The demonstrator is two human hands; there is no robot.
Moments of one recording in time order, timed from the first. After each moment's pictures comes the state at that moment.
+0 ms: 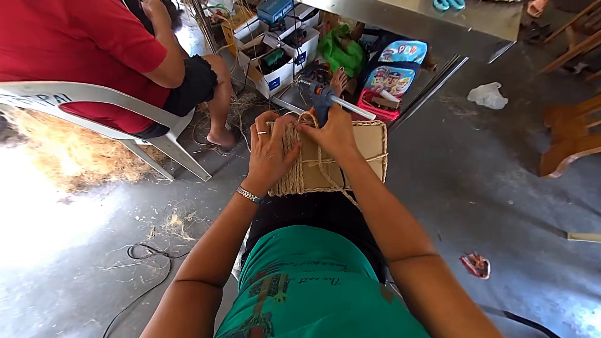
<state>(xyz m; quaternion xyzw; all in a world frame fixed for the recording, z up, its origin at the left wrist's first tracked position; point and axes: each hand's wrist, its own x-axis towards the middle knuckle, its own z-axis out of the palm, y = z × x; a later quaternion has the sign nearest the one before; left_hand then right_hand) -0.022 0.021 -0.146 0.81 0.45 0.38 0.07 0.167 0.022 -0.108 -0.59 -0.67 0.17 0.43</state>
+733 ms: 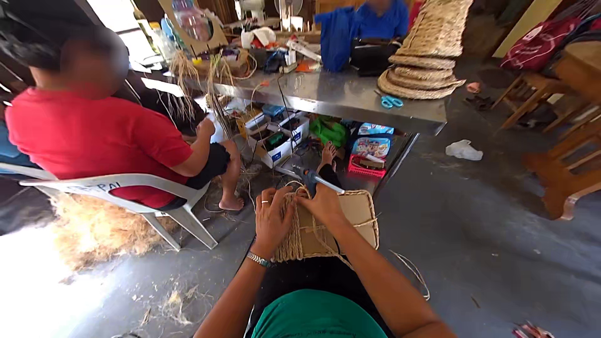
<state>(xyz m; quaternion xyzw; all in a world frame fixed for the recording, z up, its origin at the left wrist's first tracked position) -0.019 0.028 -0.164 0.78 0.48 0.40 0.07 0.157 0.008 -0.105 -0.65 -0.62 0.22 0.37</state>
